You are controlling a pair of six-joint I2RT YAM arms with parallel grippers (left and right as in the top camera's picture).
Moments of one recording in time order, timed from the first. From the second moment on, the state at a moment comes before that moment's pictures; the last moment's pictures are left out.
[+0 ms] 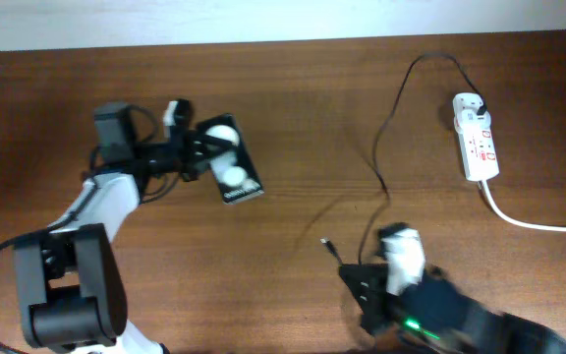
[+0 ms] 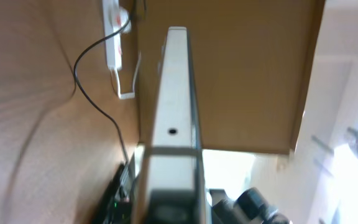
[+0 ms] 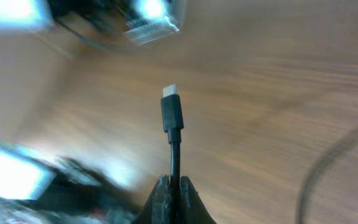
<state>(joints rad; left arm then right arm) 0.10 1.81 1.03 0.12 1.53 -0.88 1.03 0.59 0.84 -0.80 0.14 0.76</state>
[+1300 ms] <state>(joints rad) -0.08 1.82 1.03 0.50 1.46 -1.20 1.07 1.08 0.80 -0.33 0.34 0.83</state>
